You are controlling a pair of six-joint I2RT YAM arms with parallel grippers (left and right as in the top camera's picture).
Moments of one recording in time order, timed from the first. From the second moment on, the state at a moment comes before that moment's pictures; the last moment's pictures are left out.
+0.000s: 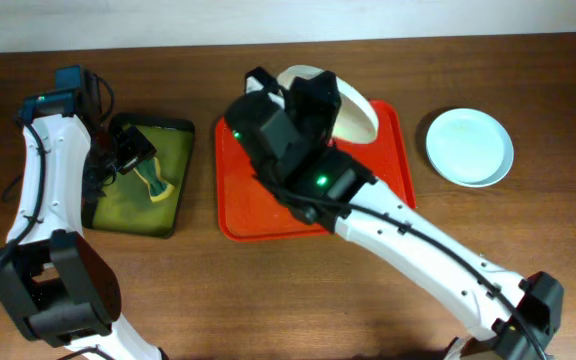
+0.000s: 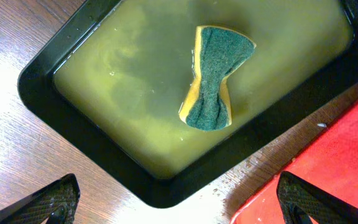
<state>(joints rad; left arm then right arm) 0.18 1.89 1.68 -1.26 0.00 -0.52 0.84 1.72 1.68 -0.50 1.20 -1.04</state>
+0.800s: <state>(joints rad) 0.18 1.89 1.68 -1.26 0.00 -0.52 -0.48 1.80 1.55 -0.87 -0.13 0.03</state>
